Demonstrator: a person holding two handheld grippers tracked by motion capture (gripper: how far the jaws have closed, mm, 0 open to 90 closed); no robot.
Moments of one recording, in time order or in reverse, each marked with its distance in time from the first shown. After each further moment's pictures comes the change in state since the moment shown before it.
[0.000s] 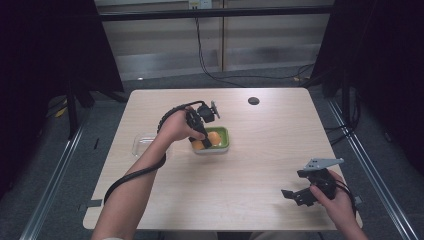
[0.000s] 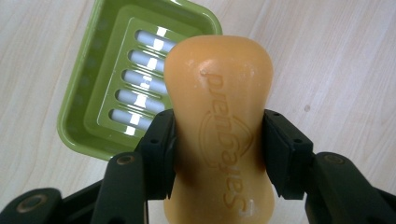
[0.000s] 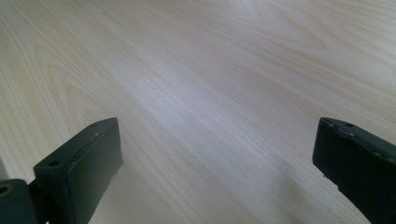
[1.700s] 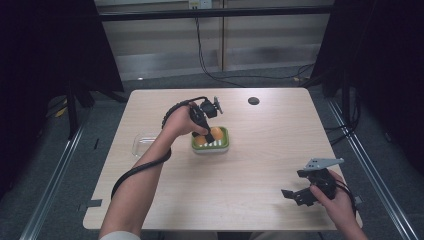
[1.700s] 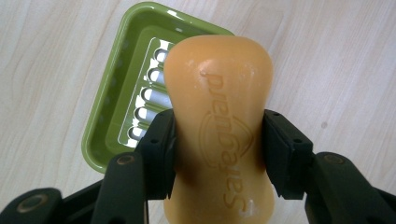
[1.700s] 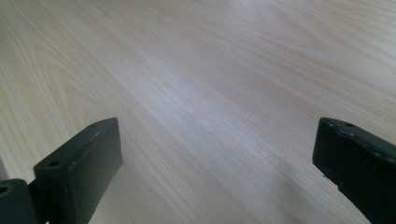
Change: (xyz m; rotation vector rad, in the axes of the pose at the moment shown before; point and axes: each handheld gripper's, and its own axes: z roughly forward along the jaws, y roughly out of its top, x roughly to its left) left arm 0.014 0.014 0.004 0.002 0.005 -0.002; right arm 0.000 0.000 0.000 -0.001 0.001 -0.002
